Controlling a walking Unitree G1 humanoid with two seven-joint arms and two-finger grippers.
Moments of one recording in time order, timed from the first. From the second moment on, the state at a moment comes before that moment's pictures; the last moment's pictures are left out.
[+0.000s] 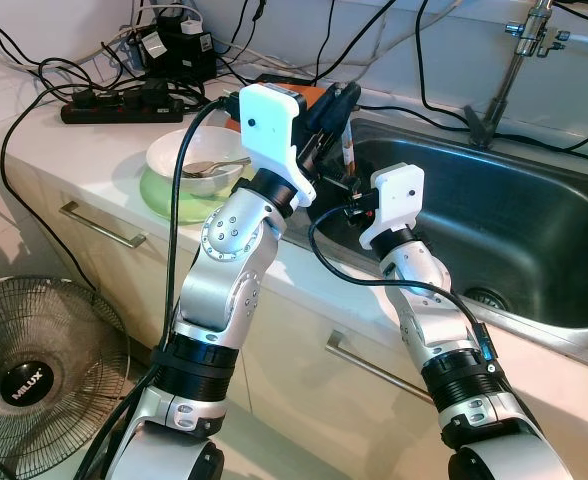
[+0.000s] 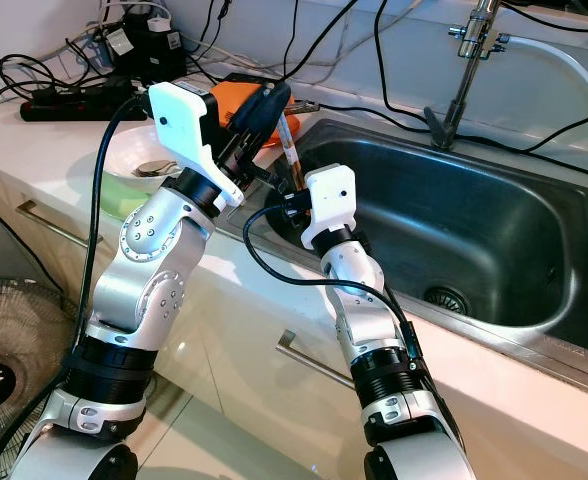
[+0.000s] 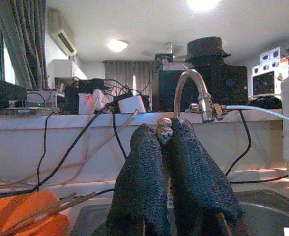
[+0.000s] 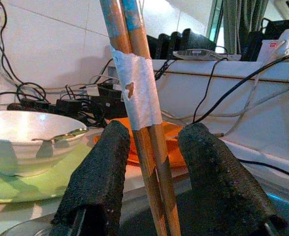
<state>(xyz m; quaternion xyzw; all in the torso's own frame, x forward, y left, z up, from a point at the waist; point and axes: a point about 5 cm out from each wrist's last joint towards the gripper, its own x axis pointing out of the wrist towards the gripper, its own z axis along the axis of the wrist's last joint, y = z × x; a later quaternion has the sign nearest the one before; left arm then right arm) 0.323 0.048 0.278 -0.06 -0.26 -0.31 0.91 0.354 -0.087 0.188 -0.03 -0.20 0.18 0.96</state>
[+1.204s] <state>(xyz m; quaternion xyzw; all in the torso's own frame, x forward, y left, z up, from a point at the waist) 0.323 0.048 0.277 -0.05 -0.26 -0.31 0.91 0.355 -0.087 0.185 -0.03 -0.19 0.18 0.96</state>
